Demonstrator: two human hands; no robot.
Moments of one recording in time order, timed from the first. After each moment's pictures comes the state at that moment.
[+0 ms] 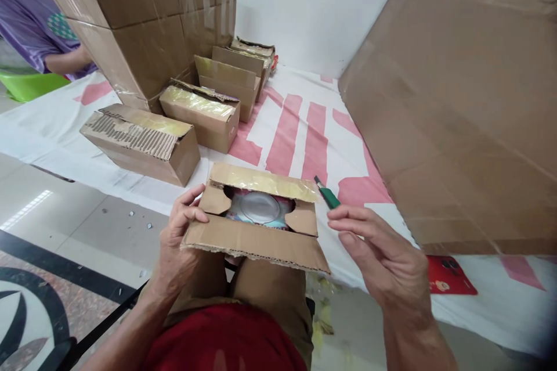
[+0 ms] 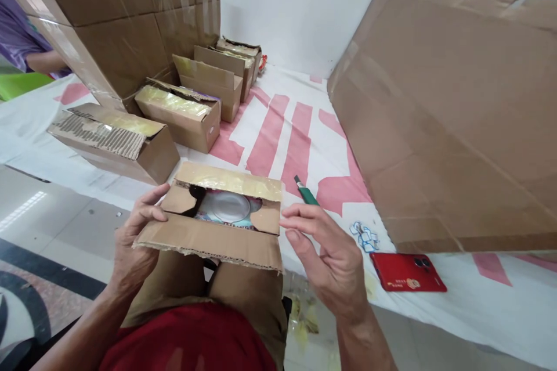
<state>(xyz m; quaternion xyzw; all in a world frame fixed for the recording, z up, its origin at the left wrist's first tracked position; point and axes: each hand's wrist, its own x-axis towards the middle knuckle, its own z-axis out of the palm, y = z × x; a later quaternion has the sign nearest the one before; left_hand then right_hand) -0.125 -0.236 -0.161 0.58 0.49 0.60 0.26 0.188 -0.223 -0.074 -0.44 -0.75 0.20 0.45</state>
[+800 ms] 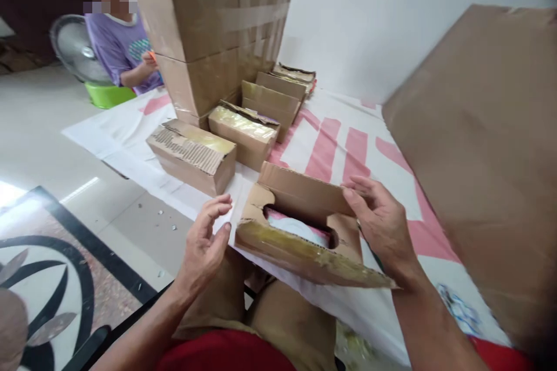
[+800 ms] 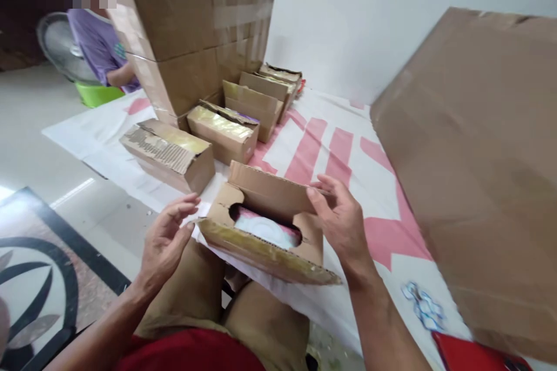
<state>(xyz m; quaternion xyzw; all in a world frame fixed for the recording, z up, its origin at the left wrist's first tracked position) -0.140 -0.215 -0.153 0.57 0.52 0.62 0.18 0.152 -0.098 -0.085 -0.58 -0.64 0.25 0.43</state>
